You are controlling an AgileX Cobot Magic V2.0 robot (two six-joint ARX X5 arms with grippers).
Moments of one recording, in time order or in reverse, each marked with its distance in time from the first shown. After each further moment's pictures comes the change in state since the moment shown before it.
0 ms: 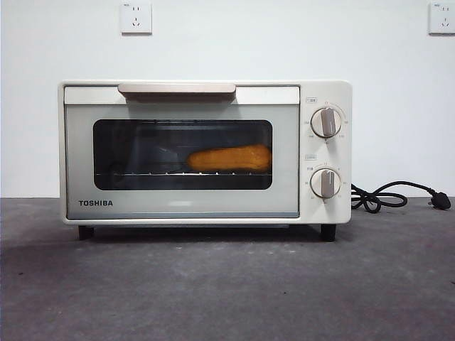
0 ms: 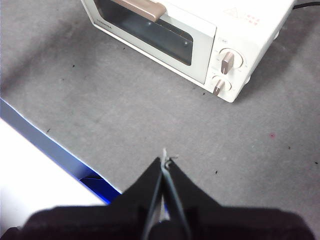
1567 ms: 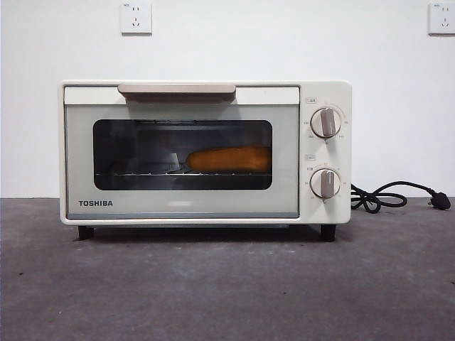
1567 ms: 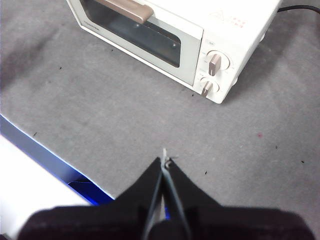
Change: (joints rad) left arm -0.002 -0.724 -1.050 0.846 -0.634 0.000; right arm 0.000 0.005 0.000 0.000 0.045 -0.002
